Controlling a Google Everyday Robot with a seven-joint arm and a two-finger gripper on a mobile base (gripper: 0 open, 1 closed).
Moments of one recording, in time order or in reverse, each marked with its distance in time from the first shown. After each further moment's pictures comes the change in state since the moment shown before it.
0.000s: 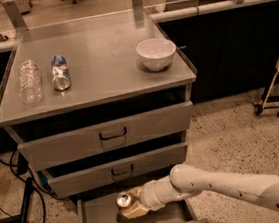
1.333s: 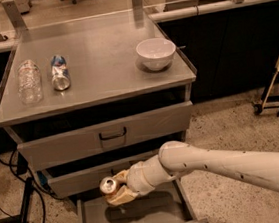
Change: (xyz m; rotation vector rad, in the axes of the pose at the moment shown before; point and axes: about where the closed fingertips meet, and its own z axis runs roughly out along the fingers) arm -0.120 0.011 -0.040 -0.027 0.014 -0.095
